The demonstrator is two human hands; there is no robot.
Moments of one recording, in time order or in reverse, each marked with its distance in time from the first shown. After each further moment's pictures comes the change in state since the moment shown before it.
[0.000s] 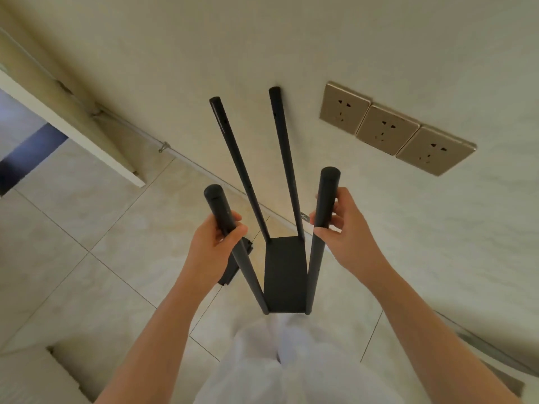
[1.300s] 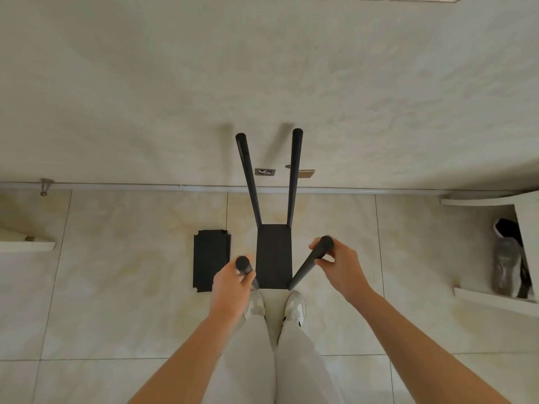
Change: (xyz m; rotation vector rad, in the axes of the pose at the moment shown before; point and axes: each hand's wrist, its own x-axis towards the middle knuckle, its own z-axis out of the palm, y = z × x) left_hand 0.107 -0.229 0.061 0.562 -0.561 -0.075; right_hand -0.011 0.243 0.176 -0.061 0.370 0.523
